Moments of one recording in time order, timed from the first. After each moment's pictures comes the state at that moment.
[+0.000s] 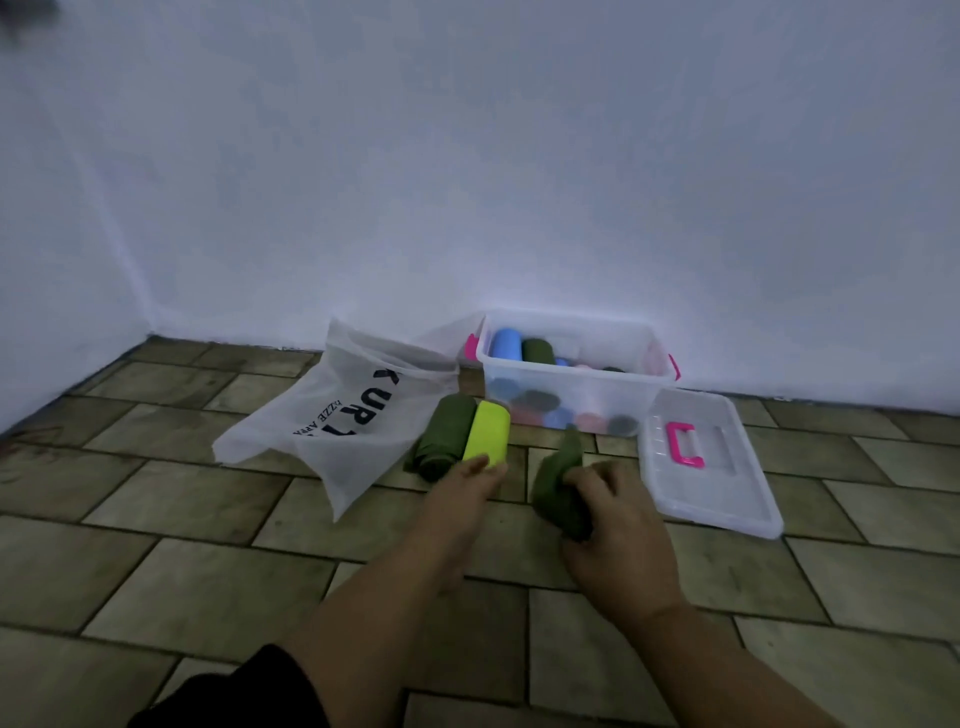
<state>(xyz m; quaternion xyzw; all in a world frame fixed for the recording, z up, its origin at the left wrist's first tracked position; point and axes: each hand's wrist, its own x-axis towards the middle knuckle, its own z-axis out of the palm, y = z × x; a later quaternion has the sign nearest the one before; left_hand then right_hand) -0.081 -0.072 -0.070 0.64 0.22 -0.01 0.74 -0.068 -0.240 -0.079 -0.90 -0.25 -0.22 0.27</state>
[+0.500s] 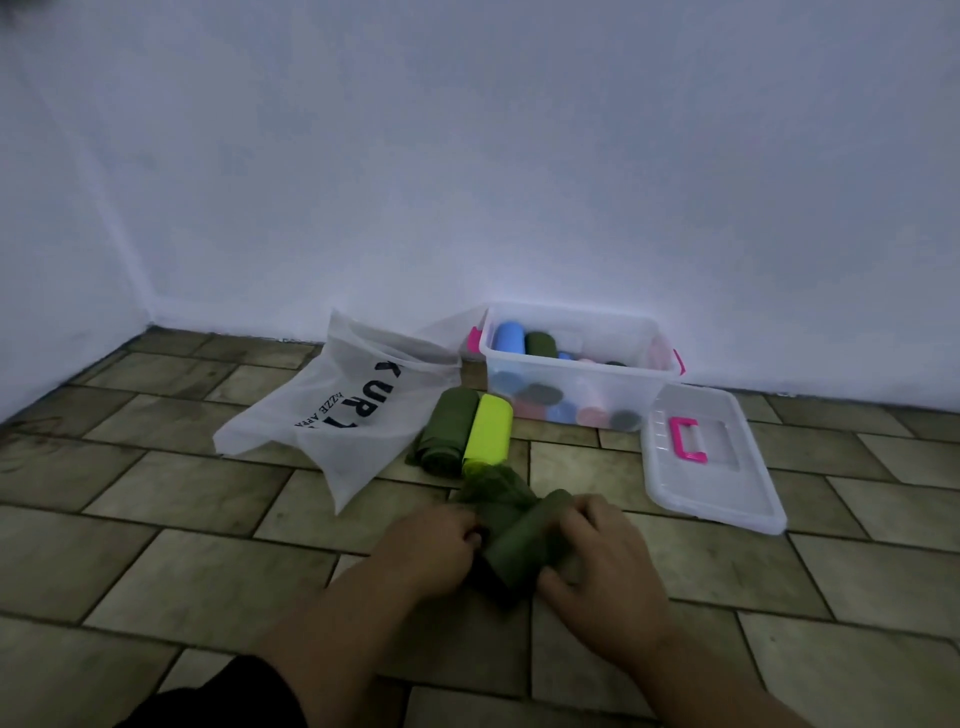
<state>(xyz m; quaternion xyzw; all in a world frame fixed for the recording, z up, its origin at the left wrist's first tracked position) -0.091 -0.032 -0.112 0.97 0.02 -0.09 0.21 -0.085 -0.237 -0.101 -0.94 -0.26 -0.11 0.21</state>
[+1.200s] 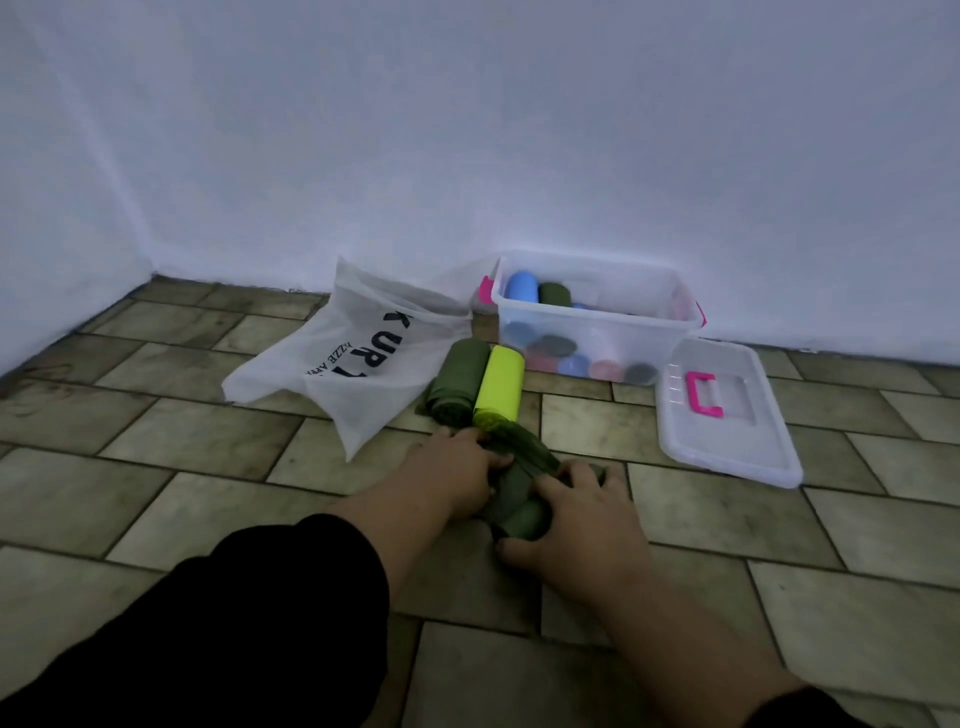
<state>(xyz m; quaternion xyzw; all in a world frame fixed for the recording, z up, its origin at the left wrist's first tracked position) -0.056 -0.031 -0.119 0.99 -0.03 -0.14 0.02 -0.092 -0.211 -0.107 -0.98 -0.18 0.04 0.10</state>
